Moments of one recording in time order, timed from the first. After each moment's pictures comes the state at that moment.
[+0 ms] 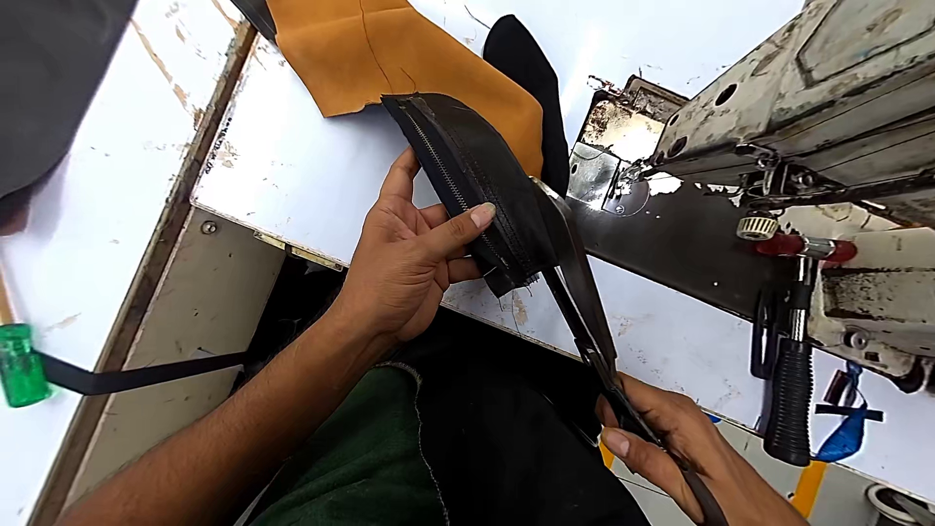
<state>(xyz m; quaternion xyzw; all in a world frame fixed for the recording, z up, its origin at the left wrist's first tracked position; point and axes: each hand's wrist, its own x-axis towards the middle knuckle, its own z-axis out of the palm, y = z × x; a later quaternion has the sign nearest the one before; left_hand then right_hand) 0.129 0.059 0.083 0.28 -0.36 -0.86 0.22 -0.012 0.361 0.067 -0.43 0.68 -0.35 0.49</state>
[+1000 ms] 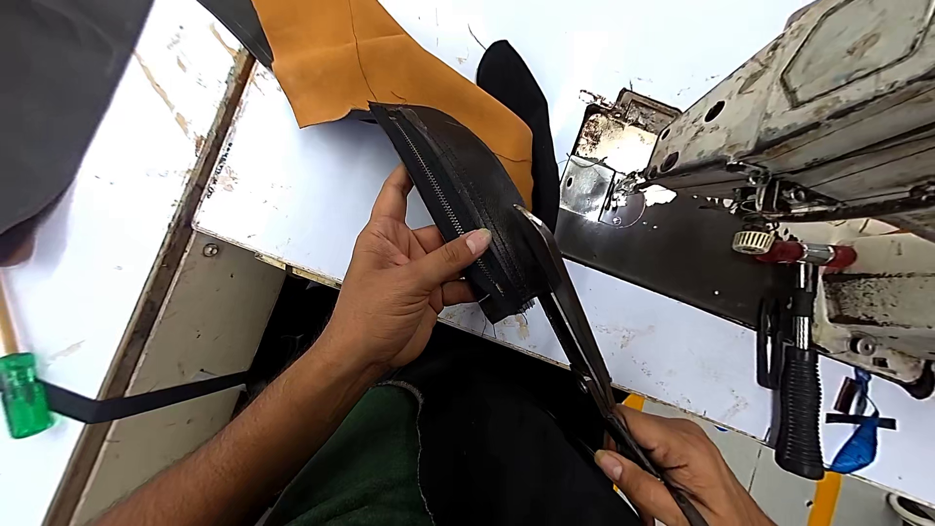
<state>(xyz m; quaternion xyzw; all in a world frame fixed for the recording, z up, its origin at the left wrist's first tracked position) 0.134 0.057 0.091 0.27 -0.38 -0.86 0.21 0.001 0.362 0.065 -0.45 0.68 -0.38 0.44</state>
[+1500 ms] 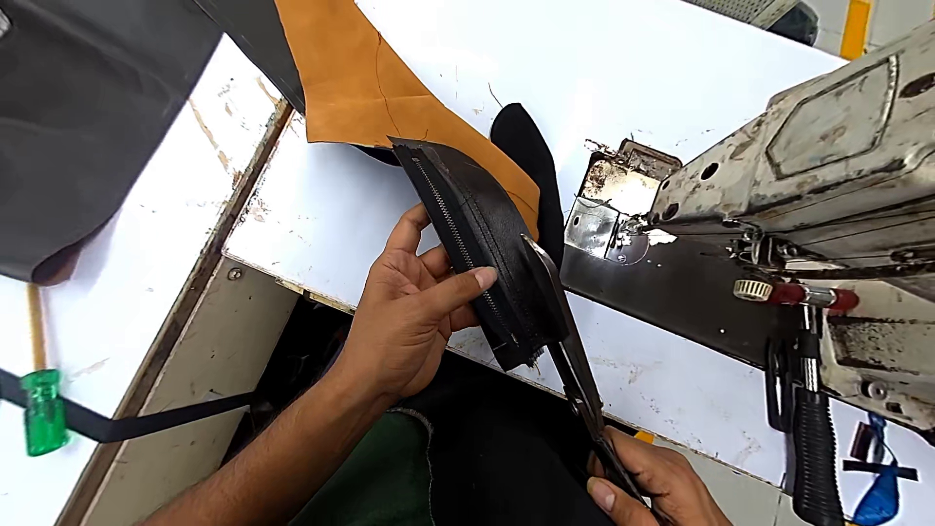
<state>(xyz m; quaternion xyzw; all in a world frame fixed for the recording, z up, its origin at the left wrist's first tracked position) 0.136 0.053 0.097 0.27 -0.37 -0.86 0.23 0.006 0.343 0.066 -0.46 0.68 -0.36 0.44</state>
